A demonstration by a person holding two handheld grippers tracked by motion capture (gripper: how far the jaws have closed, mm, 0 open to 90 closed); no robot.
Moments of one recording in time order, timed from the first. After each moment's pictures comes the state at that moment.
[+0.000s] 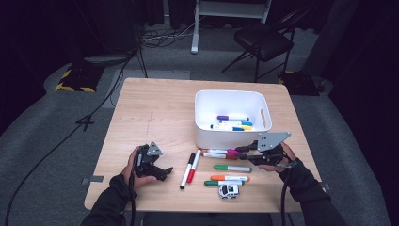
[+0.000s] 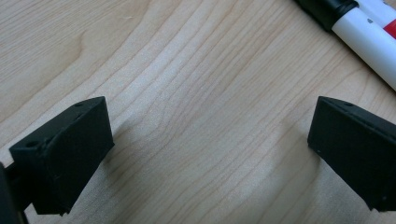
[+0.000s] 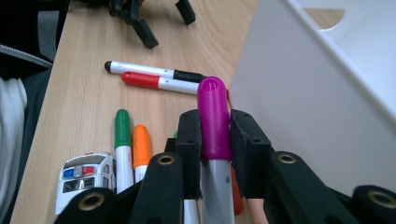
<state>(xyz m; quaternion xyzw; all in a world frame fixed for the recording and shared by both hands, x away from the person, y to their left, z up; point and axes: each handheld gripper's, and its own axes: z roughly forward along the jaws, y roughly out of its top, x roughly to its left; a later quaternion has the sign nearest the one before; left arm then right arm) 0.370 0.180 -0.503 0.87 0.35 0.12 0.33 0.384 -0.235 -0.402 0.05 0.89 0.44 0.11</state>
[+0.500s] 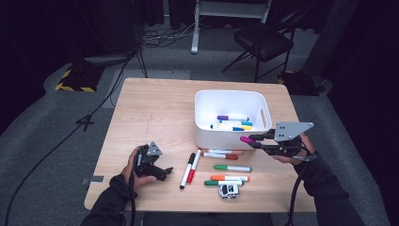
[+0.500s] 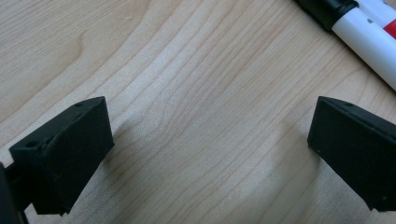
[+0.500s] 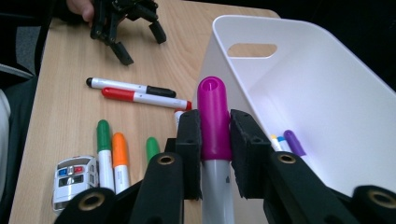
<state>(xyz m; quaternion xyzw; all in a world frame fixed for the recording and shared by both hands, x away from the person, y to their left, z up) 0.370 0.180 -0.503 0.87 0.35 0.12 0.33 0.382 -0.259 -0.347 0.06 0.88 0.44 0.17</state>
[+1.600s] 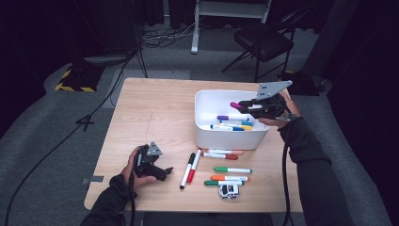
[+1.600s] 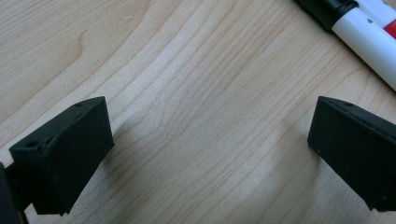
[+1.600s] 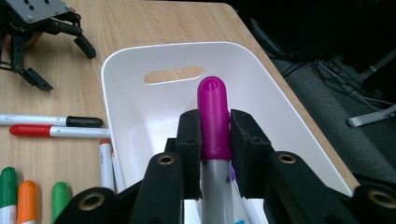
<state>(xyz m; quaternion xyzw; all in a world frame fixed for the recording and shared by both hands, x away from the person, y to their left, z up) 0.370 0.180 -0.503 0.87 0.35 0.12 0.33 0.472 -0.217 -0.309 0.11 0.89 0.40 0.19</state>
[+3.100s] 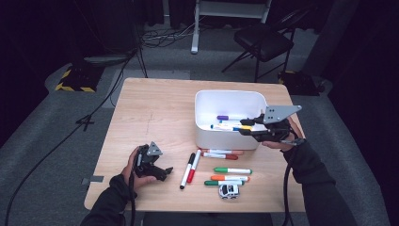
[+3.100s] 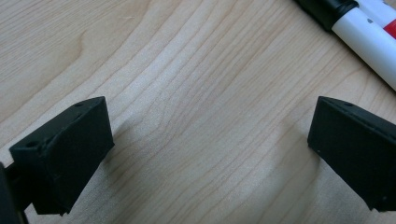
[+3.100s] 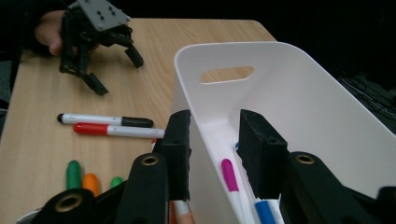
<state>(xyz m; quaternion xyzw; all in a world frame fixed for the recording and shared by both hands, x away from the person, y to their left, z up) 0.370 0.180 -0.503 0.87 0.35 0.12 0.33 0.413 -0.232 -0.339 0.08 0.87 0.46 0.16</state>
